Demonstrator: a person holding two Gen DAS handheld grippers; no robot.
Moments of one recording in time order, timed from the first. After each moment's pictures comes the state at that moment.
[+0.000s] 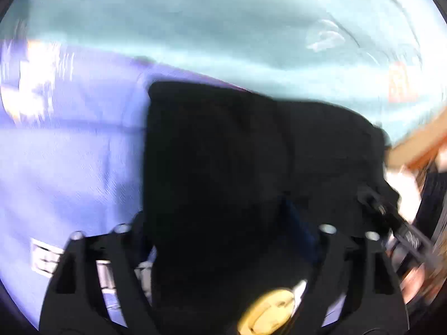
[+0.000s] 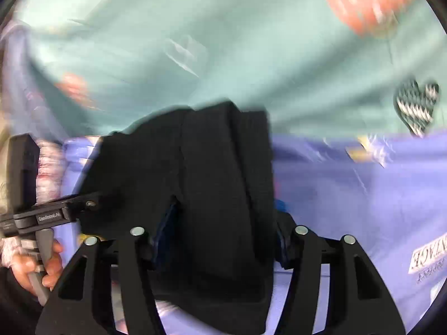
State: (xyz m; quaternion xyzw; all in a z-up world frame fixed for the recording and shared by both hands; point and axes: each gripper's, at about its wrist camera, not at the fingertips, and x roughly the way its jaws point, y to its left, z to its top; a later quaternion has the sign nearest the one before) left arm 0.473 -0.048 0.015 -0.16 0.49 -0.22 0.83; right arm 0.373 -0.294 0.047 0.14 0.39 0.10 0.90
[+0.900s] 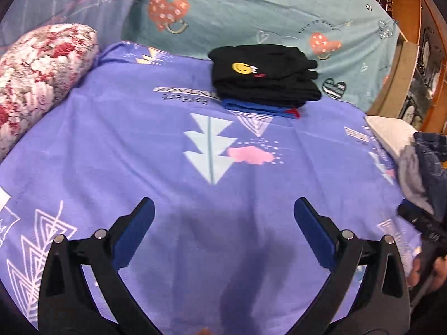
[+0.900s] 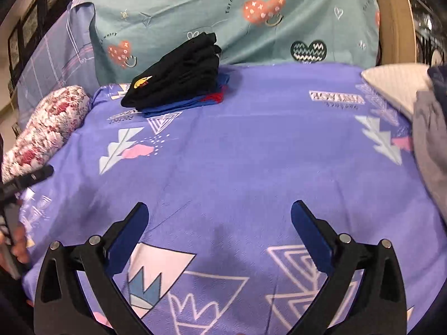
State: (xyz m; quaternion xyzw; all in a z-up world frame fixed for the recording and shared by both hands) left arm 0.028 0.040 -0.015 -0.05 0.33 -0.14 0.93; right arm -0.046 -0.318 -0.016 0.10 0.31 0.05 0.94
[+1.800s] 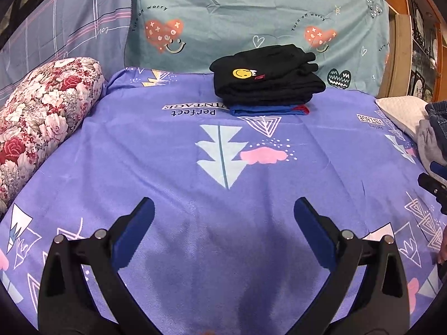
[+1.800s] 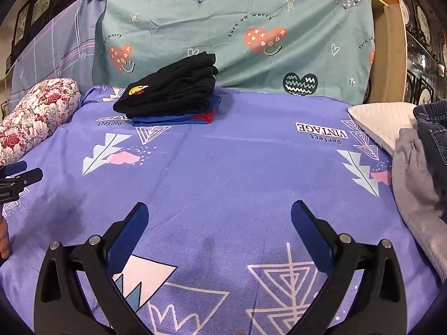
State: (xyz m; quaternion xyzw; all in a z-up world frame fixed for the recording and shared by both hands) left arm 0.025 0.031 -0.012 0.03 0.29 -0.12 0.95; right arm -0.058 -0.302 -0.012 0.01 0.26 0.00 0.97
